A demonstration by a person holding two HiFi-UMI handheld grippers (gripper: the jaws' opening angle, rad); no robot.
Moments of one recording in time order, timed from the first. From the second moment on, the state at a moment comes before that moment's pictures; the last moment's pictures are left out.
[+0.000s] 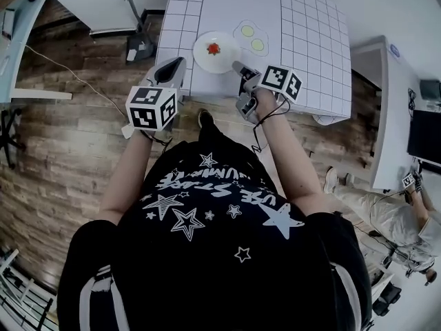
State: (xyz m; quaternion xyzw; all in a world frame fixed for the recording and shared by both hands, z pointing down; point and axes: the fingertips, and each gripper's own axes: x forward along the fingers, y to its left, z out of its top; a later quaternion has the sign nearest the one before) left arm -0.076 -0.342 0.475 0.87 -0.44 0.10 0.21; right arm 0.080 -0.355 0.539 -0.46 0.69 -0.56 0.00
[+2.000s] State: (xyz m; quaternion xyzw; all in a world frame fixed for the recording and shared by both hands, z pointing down) left arm -0.021 -0.085 0.422 0.90 -0.40 0.08 0.18; right arm 0.088 -0.065 0.423 -0.38 0.80 -0.45 0.11
